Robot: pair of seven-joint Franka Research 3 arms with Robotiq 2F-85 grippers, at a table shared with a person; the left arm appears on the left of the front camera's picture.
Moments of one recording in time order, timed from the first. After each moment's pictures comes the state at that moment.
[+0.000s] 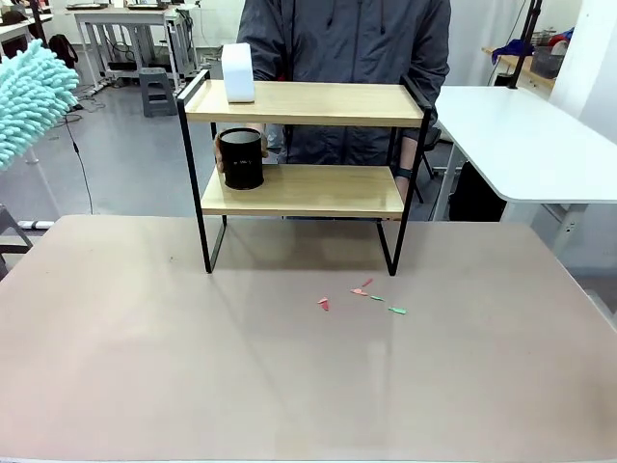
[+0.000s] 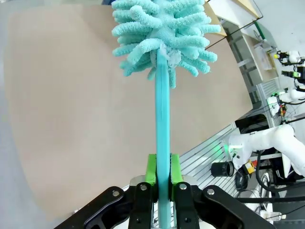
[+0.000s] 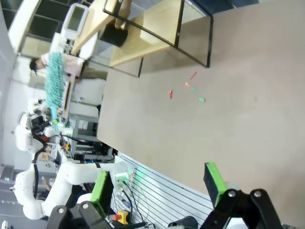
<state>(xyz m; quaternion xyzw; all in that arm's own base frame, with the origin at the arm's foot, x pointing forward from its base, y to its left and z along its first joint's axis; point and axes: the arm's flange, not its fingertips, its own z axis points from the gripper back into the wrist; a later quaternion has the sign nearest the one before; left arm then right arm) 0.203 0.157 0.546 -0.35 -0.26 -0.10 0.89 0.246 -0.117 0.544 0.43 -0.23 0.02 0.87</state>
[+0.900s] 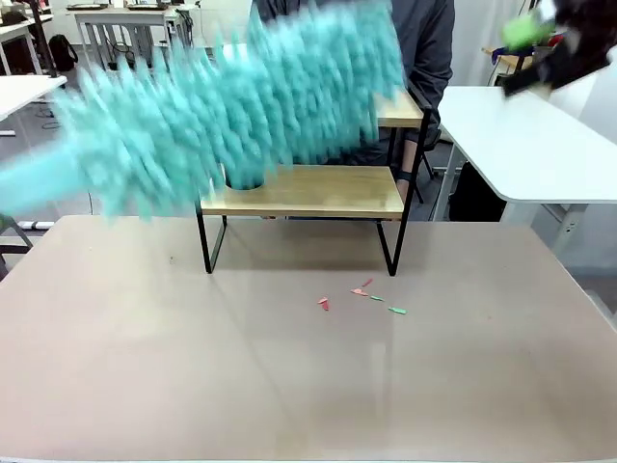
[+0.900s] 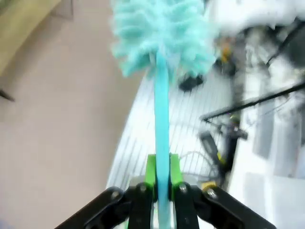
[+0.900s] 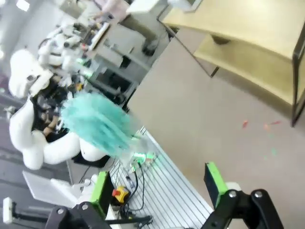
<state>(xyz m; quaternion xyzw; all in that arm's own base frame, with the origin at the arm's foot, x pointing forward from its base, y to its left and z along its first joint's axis) 0.193 -0.089 0.651 -0.29 -0.11 -0.54 0.78 0.314 0.081 0.660 0.45 -0.21 0.26 0.83</state>
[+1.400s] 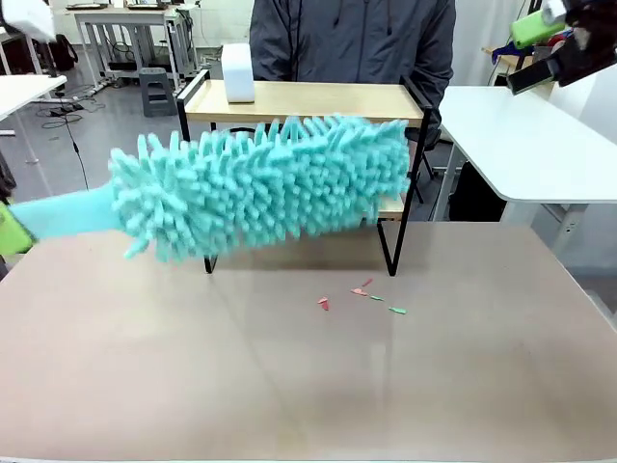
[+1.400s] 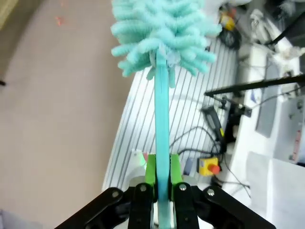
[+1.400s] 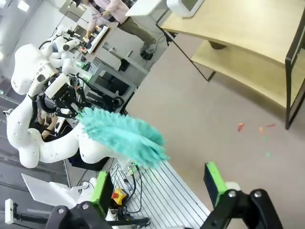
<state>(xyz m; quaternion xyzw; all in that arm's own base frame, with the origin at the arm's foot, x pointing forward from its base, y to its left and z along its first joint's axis) 0.218 -0.112 0.638 -0.24 -0.04 -0.55 0.79 0.316 0.072 0.675 0.45 -0.22 0.26 0.83</state>
